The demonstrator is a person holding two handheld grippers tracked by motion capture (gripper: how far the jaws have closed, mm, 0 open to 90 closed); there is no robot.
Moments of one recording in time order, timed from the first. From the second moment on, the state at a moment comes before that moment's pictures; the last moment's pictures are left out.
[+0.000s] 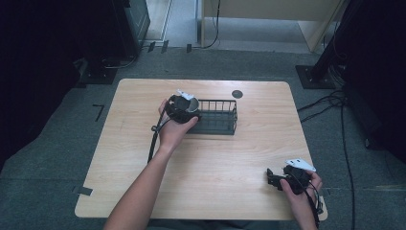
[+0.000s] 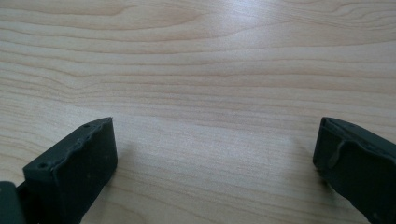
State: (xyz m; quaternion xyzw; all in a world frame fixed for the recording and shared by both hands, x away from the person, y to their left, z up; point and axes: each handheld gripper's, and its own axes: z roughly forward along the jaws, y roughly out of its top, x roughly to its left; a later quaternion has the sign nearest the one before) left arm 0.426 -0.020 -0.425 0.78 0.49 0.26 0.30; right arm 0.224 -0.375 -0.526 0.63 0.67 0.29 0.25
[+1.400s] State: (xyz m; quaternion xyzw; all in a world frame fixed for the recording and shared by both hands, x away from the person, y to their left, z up) left arm 0.405 0.006 -0.366 0.75 0.49 0.25 0.36; right arm 0.224 -0.375 -0.526 0.63 0.67 0.29 0.25
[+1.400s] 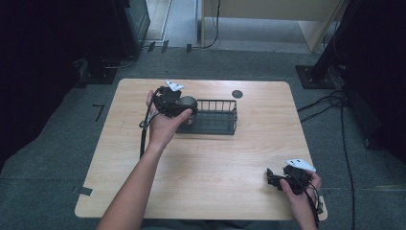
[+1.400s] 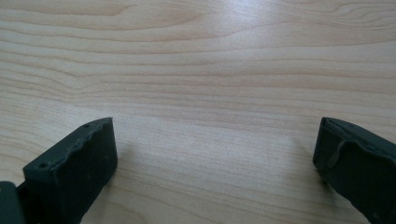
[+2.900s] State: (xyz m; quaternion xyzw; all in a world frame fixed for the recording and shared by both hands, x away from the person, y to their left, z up) left arm 0.333 0.121 -0.438 0.71 0.57 0.25 0.33; right arm 0.224 -0.375 -0.526 0.63 0.67 0.29 0.25
